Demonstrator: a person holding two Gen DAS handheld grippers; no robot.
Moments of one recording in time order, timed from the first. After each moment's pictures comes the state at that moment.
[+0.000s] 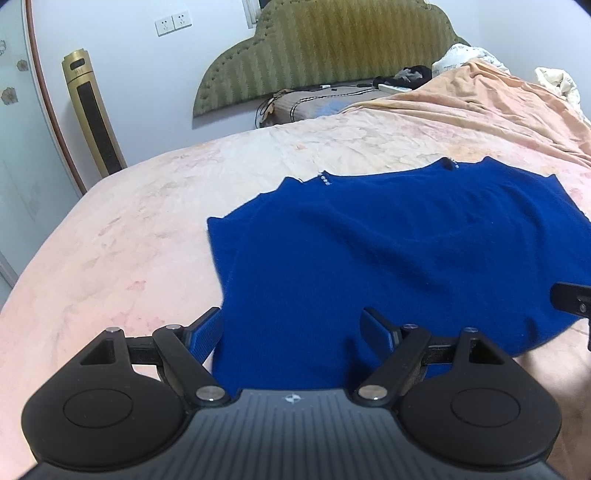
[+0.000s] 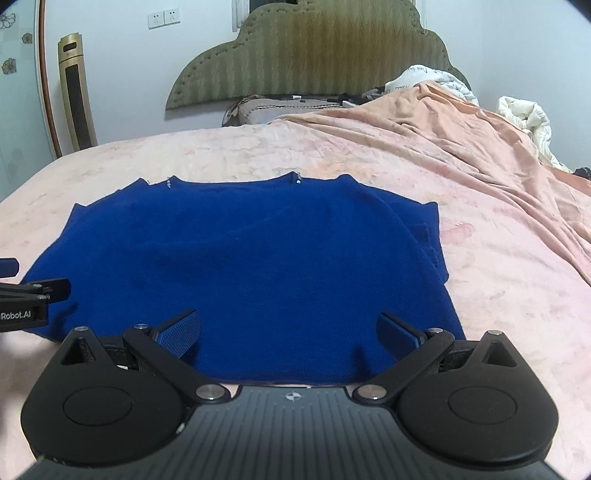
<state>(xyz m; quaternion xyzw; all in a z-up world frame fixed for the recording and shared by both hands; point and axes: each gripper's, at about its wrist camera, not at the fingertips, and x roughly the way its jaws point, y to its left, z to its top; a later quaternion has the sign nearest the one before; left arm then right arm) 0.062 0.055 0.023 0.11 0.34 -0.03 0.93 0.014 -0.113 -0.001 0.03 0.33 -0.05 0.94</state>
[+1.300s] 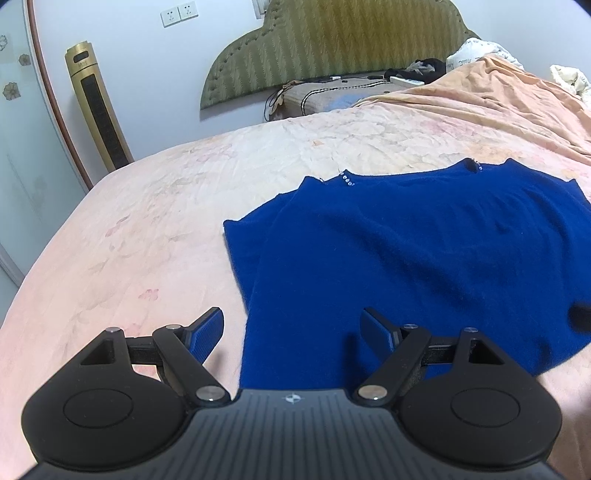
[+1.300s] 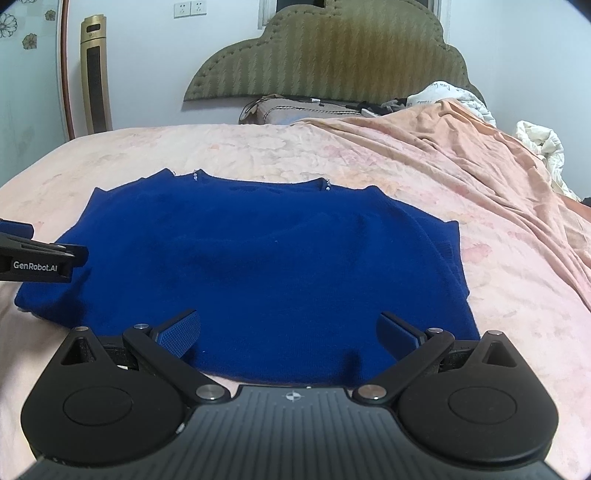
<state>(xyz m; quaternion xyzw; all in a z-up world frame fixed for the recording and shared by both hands) 0.085 0.066 0.028 0.11 0.36 -0.02 0.93 0.017 -0.084 0.007 -0.02 0.33 -0.03 0.94</state>
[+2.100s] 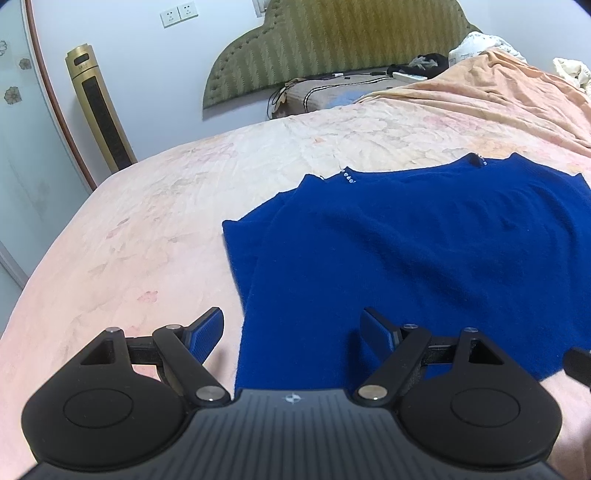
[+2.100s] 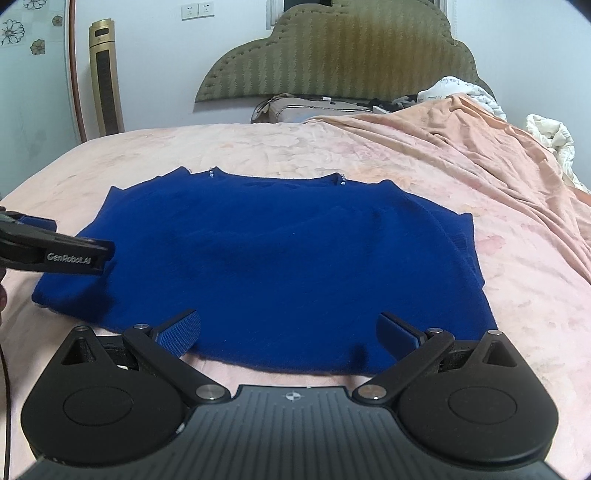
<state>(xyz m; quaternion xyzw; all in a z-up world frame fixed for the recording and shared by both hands) 0.091 0.060 0.024 0.12 0.36 -0.01 0.93 0.006 -0.073 0.003 0.00 0.33 -0.01 0.94</state>
